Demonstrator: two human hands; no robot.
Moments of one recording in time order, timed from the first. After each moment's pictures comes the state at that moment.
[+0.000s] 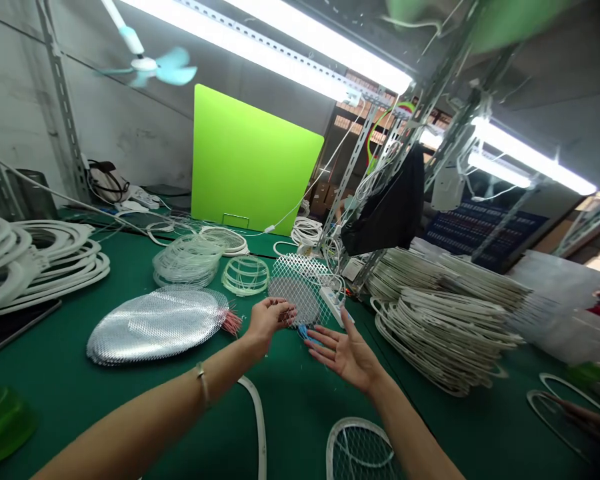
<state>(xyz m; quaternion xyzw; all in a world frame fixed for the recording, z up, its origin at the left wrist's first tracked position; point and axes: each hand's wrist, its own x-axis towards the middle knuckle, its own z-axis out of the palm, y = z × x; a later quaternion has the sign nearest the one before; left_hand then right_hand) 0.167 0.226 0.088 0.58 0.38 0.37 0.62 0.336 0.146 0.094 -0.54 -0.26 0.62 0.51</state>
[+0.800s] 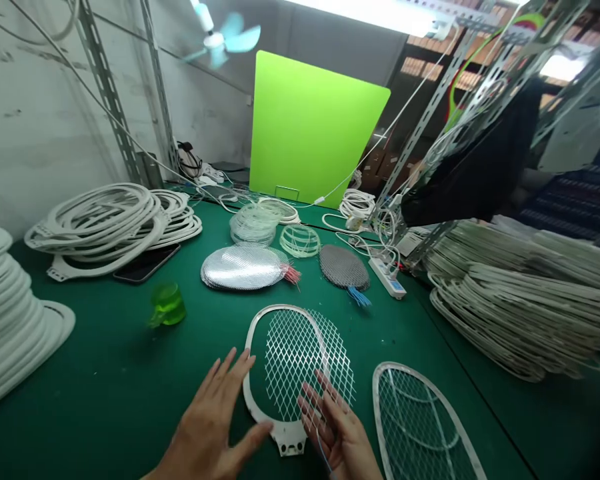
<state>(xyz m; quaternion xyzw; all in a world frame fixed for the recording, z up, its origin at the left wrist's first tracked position) -0.036 0.010 -0.001 0.79 0.55 0.19 0.19 0.185 -0.012 0.012 -0.51 0.01 0.68 0.53</state>
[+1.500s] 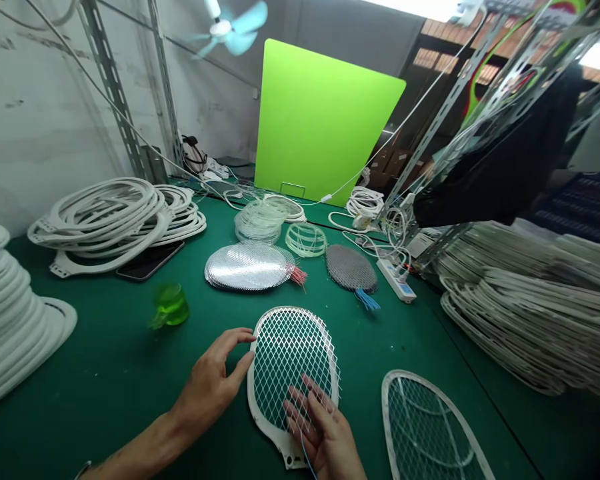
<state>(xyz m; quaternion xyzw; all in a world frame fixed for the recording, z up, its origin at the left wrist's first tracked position) -0.043 0.064 0.024 0.67 0.58 0.31 0.35 0.160 0.005 0.014 -0.55 0.02 0.68 0.48</state>
